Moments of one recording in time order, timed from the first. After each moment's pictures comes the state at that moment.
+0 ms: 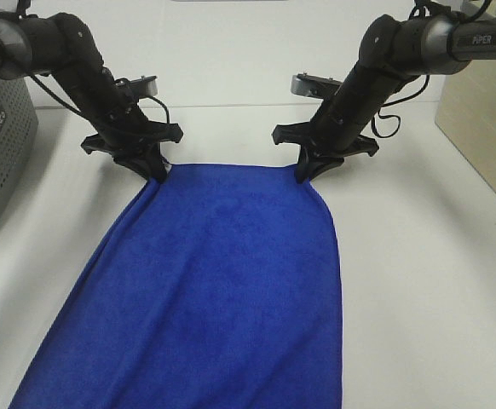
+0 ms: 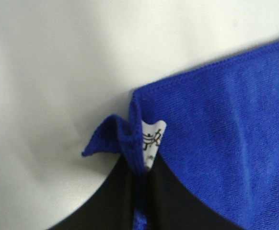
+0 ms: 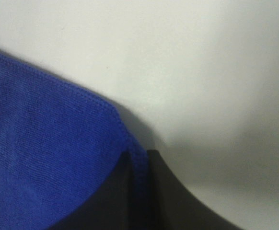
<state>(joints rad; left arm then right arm) -0.19 2.57 -2.15 -0.43 1.09 0.22 0.25 2.44 -1.88 0.44 0.84 -0.19</state>
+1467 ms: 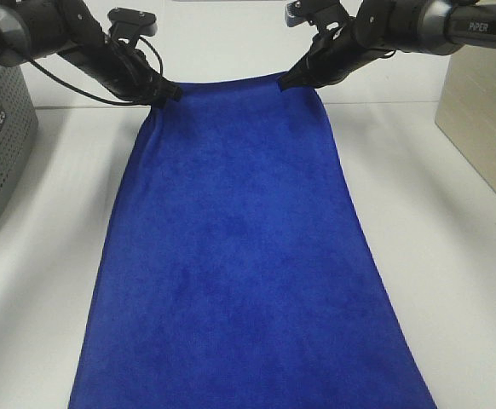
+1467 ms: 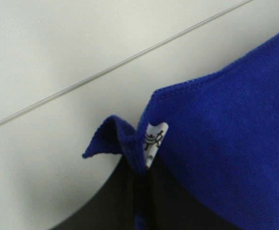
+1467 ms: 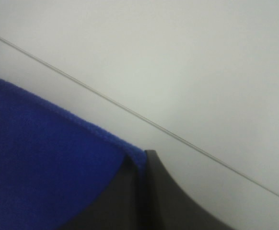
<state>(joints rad) -0.19 2.58 -2.26 -0.35 0.62 0.44 0.26 2.46 -2.03 0.22 0.30 -0.43</state>
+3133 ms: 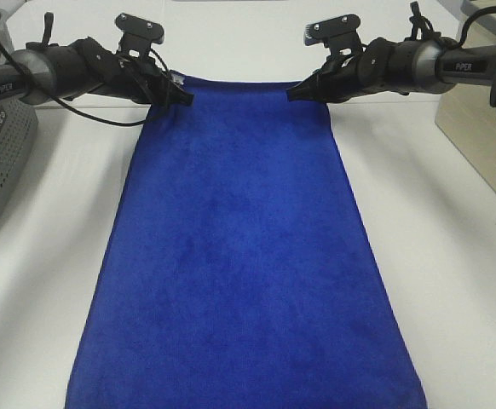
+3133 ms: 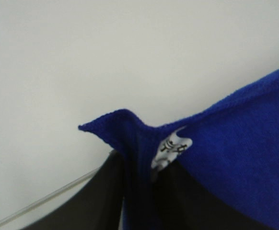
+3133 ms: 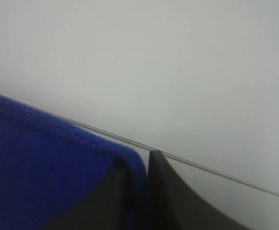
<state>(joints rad) -0.20 2.69 -2.26 -0.57 0.21 0.70 0.21 2.58 -2.03 0.33 0.06 -0.41</state>
